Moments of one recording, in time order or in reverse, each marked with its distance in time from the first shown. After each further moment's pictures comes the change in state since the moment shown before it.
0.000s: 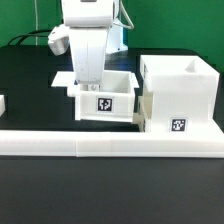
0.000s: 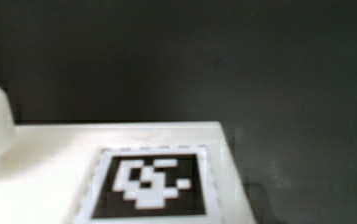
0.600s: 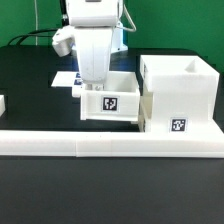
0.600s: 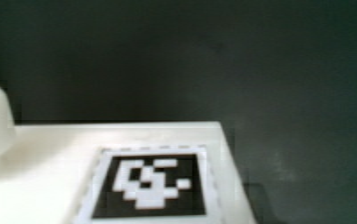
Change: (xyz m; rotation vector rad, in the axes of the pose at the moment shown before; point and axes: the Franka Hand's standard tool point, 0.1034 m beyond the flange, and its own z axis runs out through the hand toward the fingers) arm 0.005 0.001 0.002 -0.027 0.008 -0.006
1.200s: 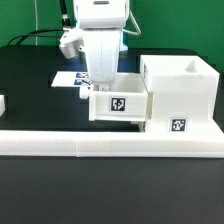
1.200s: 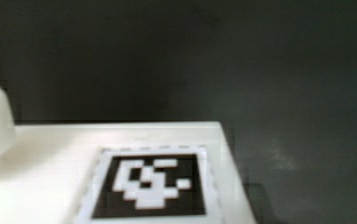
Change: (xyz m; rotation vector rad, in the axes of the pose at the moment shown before) arm 0.012 -0.005 0.005 -0.015 0.006 -0.013
